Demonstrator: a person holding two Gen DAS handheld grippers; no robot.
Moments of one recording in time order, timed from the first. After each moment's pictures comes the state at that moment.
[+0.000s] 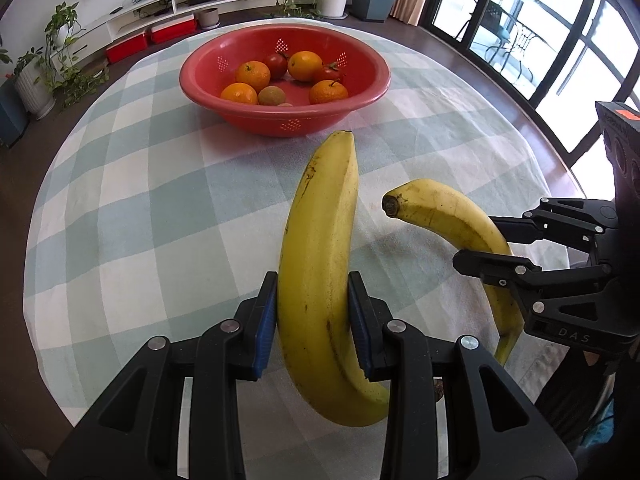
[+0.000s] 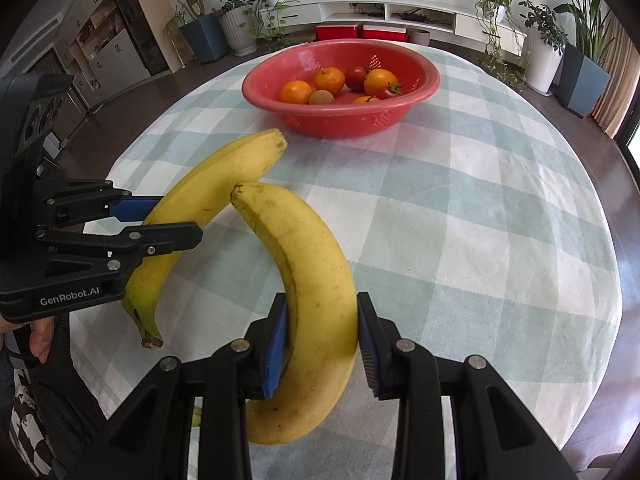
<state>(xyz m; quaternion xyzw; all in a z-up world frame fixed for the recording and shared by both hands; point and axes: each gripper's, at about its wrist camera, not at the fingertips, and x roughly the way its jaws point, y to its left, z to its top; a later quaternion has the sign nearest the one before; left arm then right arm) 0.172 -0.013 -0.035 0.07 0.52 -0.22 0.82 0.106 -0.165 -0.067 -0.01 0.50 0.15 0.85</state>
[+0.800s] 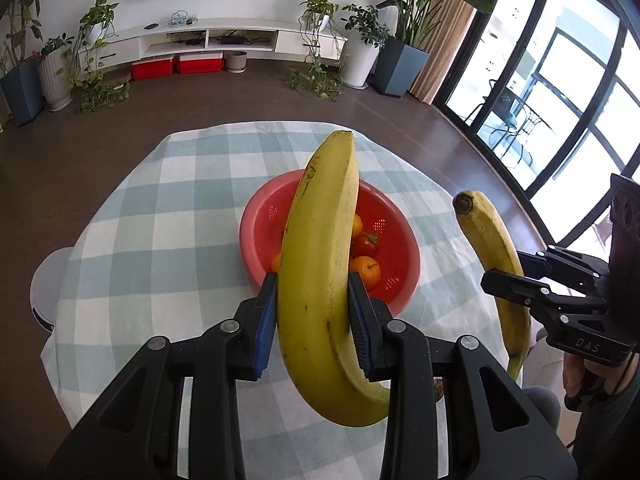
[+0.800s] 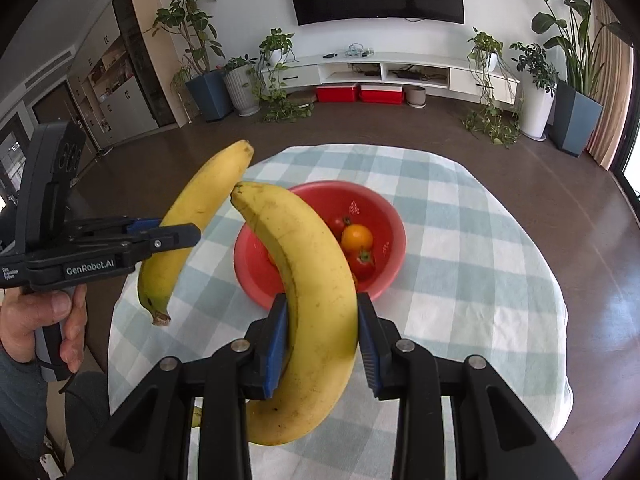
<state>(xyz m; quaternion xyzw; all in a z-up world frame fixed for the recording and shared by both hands) 0.285 0.022 0.072 -0.03 0.45 -0.20 0.87 0.201 -0.186 0.045 0.01 0.41 0.16 0.90</state>
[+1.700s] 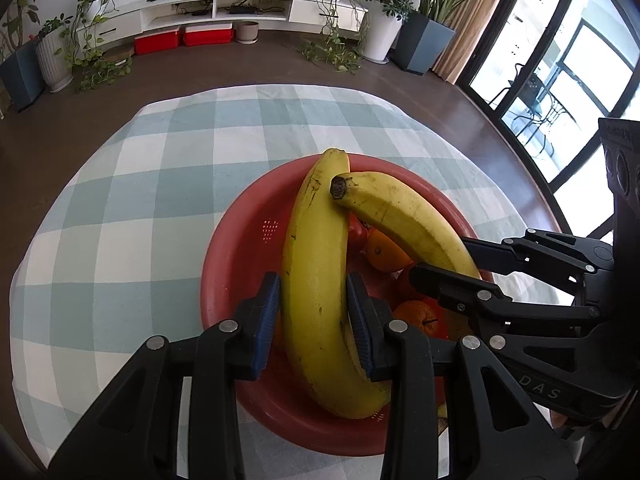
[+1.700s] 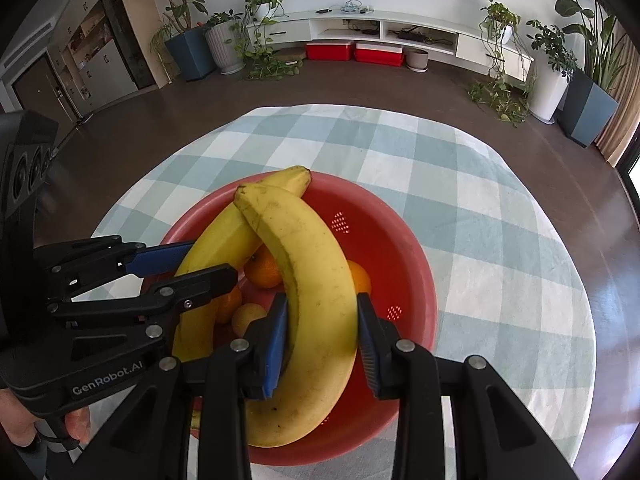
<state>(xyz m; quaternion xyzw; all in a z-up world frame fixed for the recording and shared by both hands) 0.382 -0.020 -0.020 -0.03 0.49 -0.18 0.85 0.319 -0.160 -0.034 -0.03 0.49 0.14 0.86</state>
